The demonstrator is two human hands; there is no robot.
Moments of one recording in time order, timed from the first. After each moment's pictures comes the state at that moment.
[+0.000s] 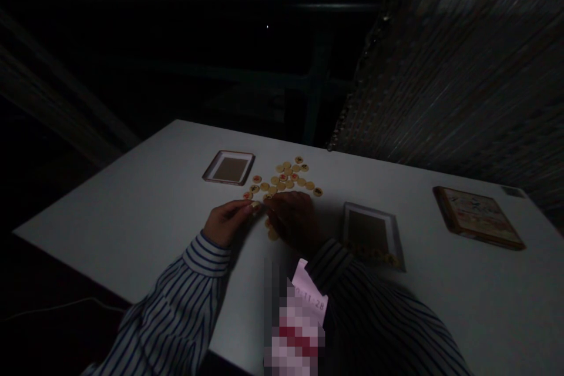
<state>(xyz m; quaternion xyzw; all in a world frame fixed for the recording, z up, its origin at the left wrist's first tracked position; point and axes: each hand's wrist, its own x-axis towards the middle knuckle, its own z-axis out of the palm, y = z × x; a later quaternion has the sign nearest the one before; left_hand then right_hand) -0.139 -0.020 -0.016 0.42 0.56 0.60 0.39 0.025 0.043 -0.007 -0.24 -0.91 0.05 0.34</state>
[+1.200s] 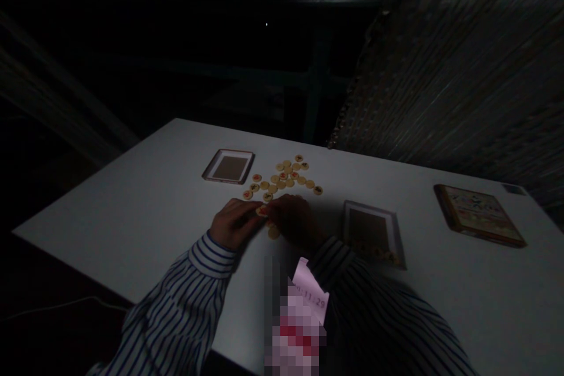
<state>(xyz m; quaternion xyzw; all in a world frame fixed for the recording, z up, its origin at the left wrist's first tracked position) -0.149 -0.022 -0.025 0.73 0.53 0.43 0.01 0.014 0.048 -0.008 -0.32 -0.90 0.19 0.22</state>
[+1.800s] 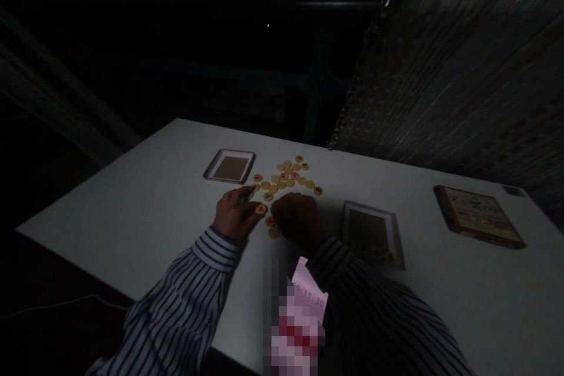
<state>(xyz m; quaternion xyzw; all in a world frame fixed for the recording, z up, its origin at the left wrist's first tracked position) -0.157 -0.010 -0.042 0.68 0.68 0.25 -0.07 0.018 0.042 0.004 -0.35 -0.93 0.04 0.13</state>
